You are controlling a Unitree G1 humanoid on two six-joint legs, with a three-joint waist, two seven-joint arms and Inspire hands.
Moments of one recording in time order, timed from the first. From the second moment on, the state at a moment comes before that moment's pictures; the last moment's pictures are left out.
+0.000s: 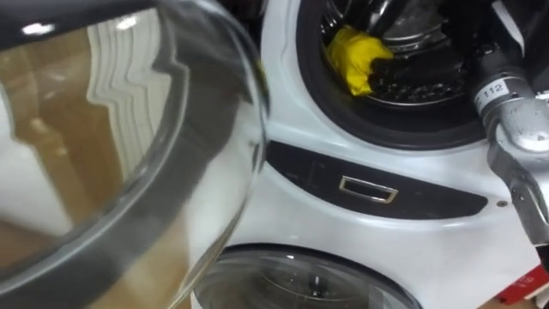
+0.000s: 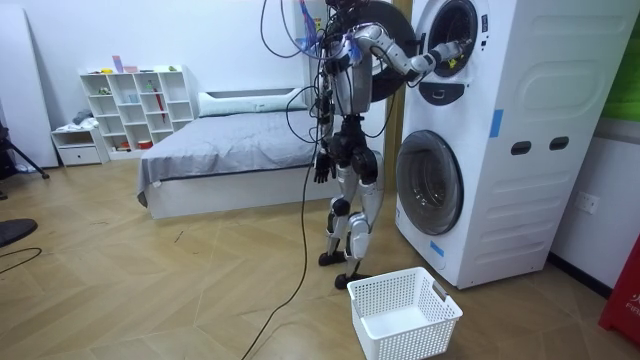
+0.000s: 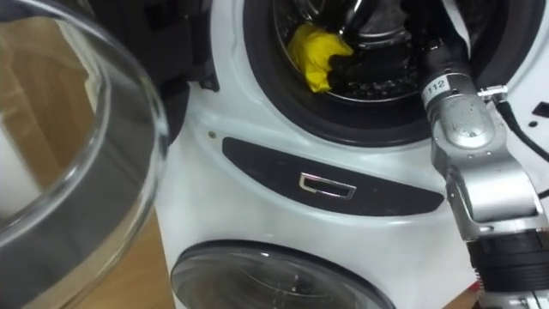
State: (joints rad) left arm 0.22 0.23 0.16 1.06 0.08 0.28 0.11; right arm -0.70 -0.54 0.03 0.28 0.18 0.26 -0.10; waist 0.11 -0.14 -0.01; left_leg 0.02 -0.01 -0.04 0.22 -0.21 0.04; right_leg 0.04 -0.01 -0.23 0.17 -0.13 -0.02
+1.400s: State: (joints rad) left arm 0.13 0.30 0.10 1.12 0.07 0.23 0.06; right arm -0.82 -0.63 0.25 0.24 -0.16 0.31 0.27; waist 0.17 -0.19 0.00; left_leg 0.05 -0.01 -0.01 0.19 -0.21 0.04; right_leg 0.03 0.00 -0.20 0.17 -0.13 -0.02
